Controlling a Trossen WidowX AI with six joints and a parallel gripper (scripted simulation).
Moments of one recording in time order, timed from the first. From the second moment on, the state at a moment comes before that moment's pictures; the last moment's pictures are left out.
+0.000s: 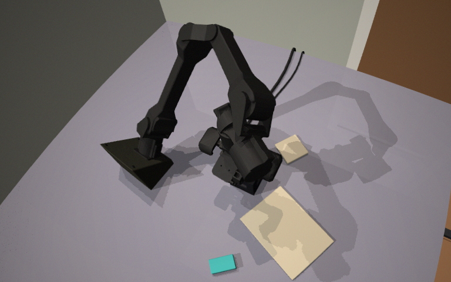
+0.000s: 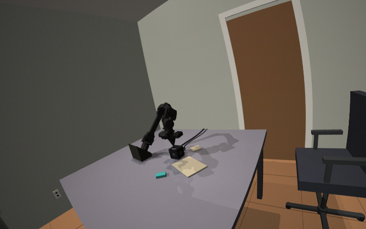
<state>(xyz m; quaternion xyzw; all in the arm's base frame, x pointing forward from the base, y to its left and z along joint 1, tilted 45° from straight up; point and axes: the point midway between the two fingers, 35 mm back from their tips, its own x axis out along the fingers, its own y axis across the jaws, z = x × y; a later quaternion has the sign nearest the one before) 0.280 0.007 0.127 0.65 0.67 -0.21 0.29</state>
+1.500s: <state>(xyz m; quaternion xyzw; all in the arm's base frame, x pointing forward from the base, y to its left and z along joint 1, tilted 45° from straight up) 0.280 0.006 0.129 0.65 0.67 -0.21 0.29</state>
